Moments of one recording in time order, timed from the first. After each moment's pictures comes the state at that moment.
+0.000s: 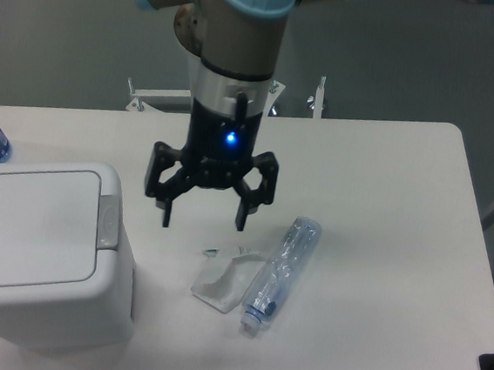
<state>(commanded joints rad) 2.31 -1.78 -1.43 -1.06 1.27 0.08</state>
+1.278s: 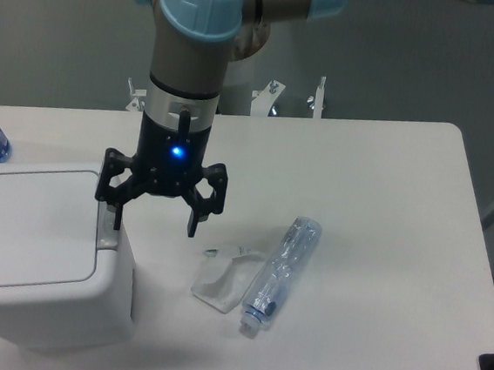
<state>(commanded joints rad) 2.24 -1.79 -1.45 -1.06 1.27 0.06</state>
